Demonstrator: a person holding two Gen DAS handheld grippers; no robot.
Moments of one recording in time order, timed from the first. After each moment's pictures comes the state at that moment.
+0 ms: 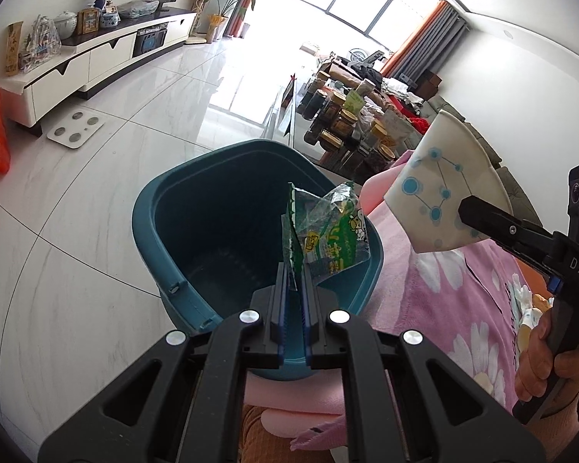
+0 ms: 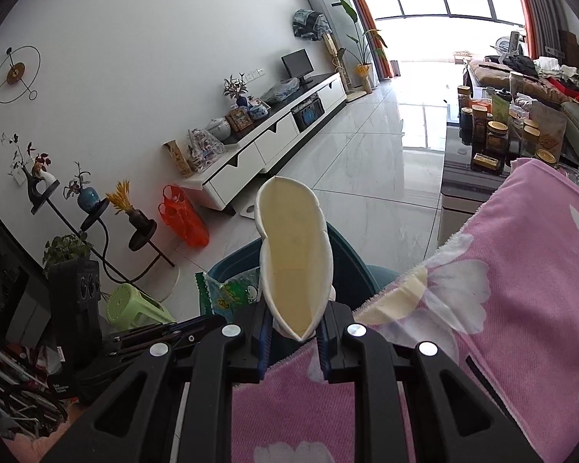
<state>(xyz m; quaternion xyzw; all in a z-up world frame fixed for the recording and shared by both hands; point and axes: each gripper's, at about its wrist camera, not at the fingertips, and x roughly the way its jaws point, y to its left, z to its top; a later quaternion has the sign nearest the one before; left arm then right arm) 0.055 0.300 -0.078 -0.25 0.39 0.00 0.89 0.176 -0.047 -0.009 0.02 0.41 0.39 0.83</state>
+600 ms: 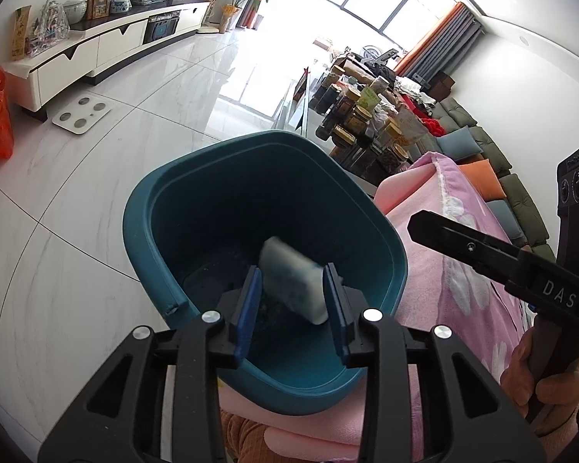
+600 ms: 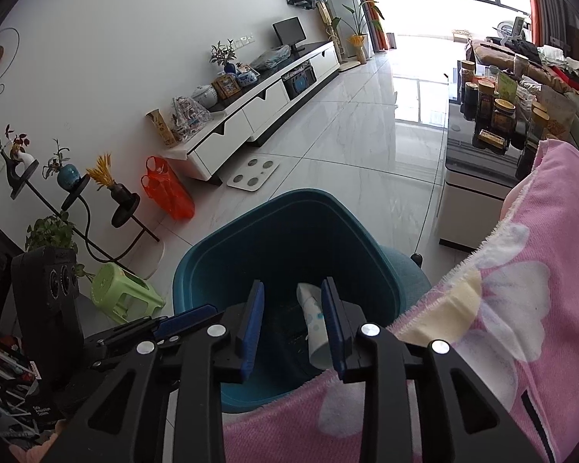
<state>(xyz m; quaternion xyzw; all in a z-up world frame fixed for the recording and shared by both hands) 0.089 0.298 -0.101 -0.27 0.40 0.02 0.88 0.193 -0.002 -0.046 -0.01 0.46 0.37 0.81</state>
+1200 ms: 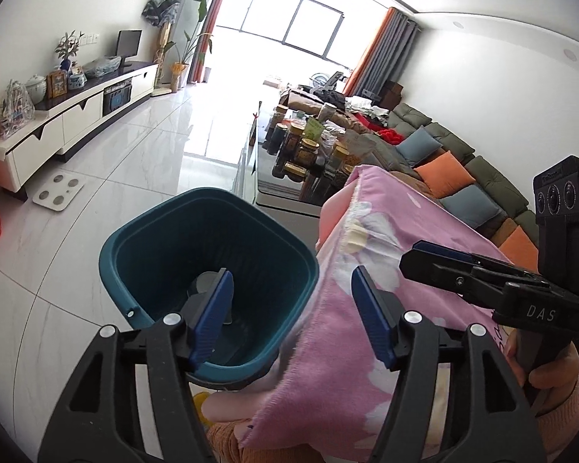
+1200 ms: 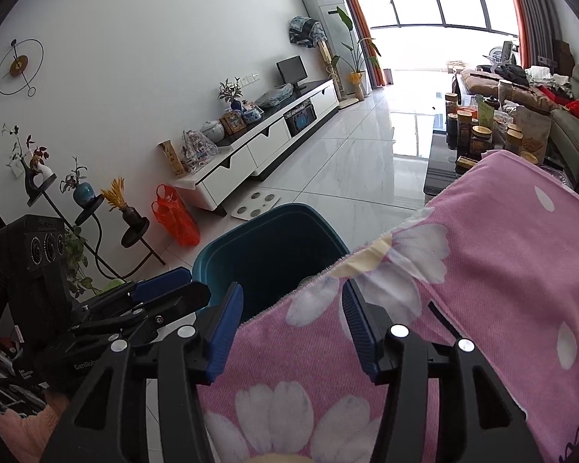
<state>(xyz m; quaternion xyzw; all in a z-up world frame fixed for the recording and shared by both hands) 0.047 0.220 -0.034 -0.17 0.31 -0.04 0.93 0.141 -0.099 -0.010 0.01 0.39 0.37 0.84</state>
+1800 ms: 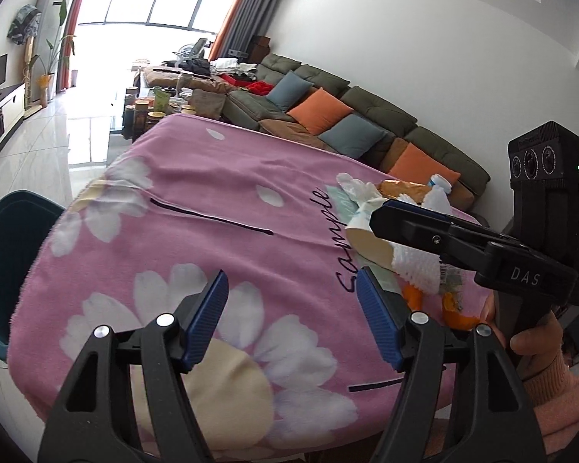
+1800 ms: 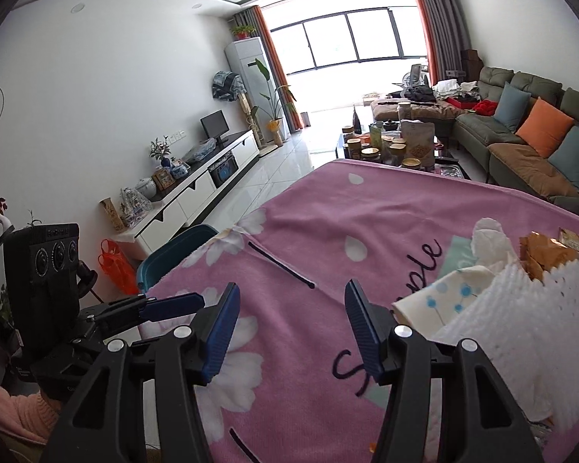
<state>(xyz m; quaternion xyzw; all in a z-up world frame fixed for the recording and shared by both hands) 0.039 0.026 -0.030 -0.09 0.34 -0.29 0.89 0.052 -0.287 0.005 0.06 0.32 0.22 0.92</state>
